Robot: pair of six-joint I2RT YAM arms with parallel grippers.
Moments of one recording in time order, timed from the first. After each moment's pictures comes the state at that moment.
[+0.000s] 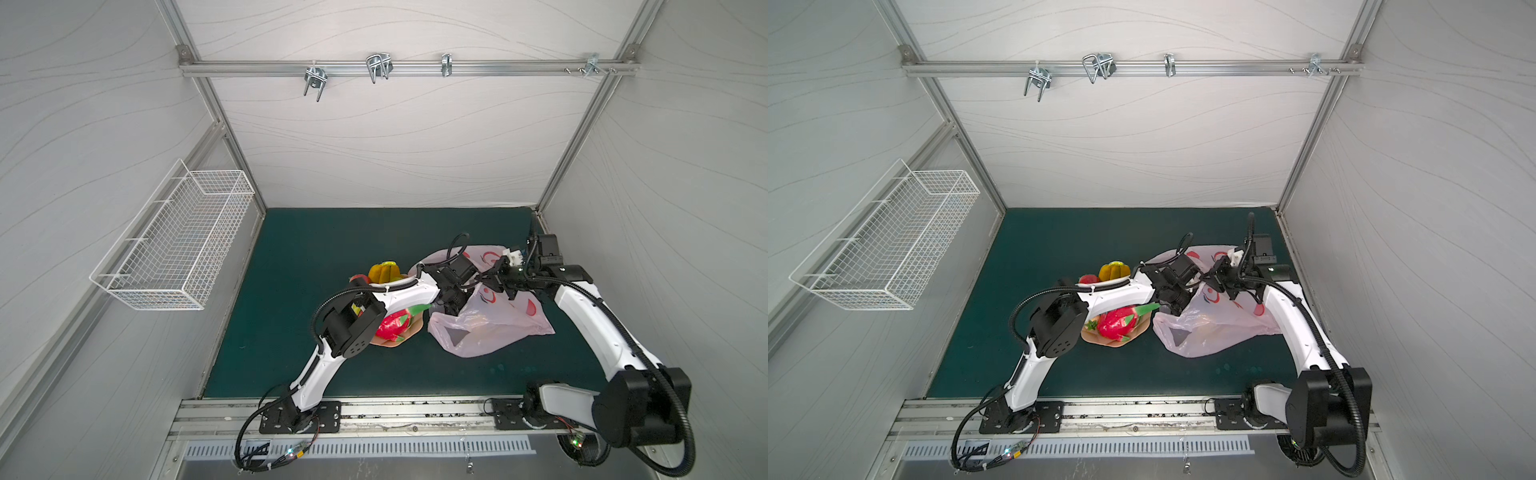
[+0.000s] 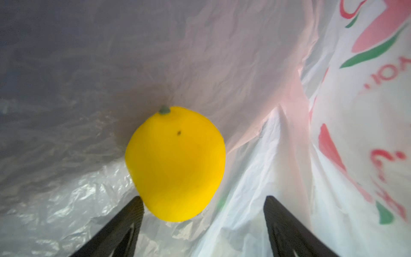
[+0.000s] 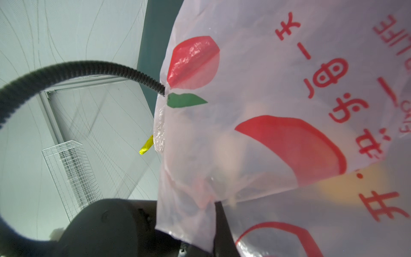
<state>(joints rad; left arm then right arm) -0.93 2.17 1.69 -0.53 0.49 -1.06 0.11 1.23 1.00 -0.71 -0.70 0.87</state>
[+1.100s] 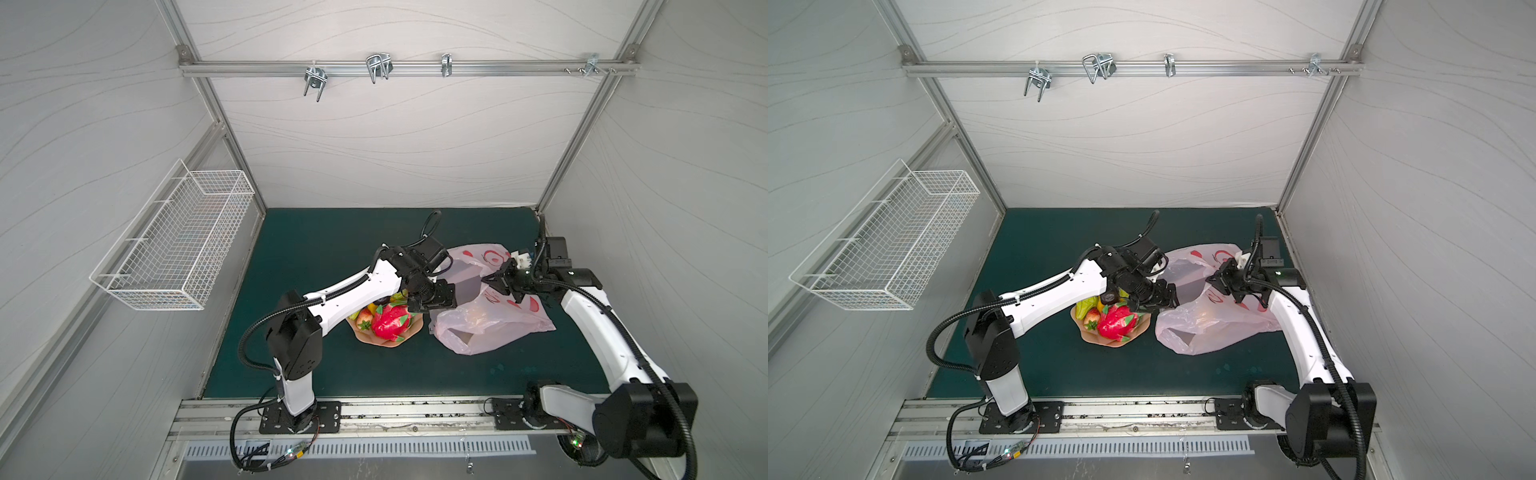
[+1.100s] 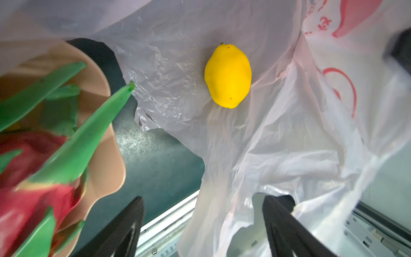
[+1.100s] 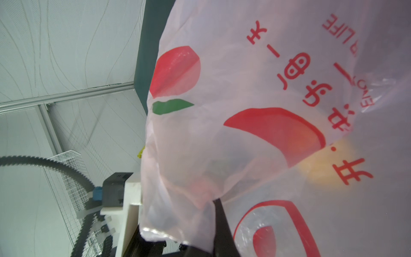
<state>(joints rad) -0.86 1.76 1.58 -0.96 0.36 -0.76 0.07 1.17 1.00 -0.78 -0.67 0.86</state>
